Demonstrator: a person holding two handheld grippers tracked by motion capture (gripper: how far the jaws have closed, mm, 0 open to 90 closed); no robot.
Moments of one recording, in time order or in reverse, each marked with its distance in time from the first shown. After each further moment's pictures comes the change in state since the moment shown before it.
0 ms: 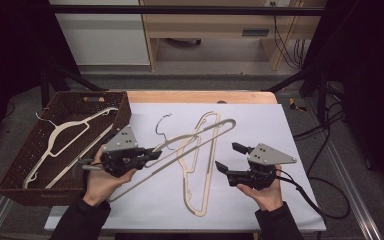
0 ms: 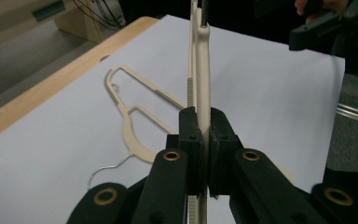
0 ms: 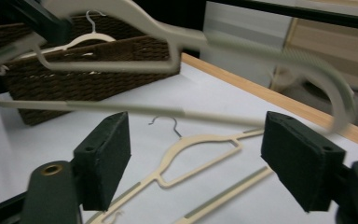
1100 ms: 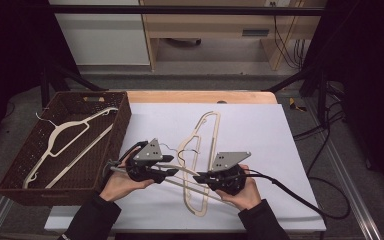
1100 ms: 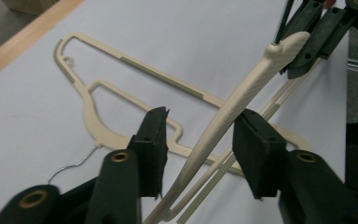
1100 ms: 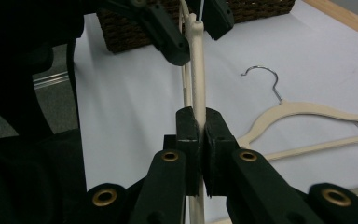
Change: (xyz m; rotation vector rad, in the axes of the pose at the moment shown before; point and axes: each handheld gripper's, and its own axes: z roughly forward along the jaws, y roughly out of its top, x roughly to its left) left arm -0.006 -0.035 0.078 0.172 -0.152 0.134; right arm 0.036 -0.007 0.055 0.280 0.377 -0.118
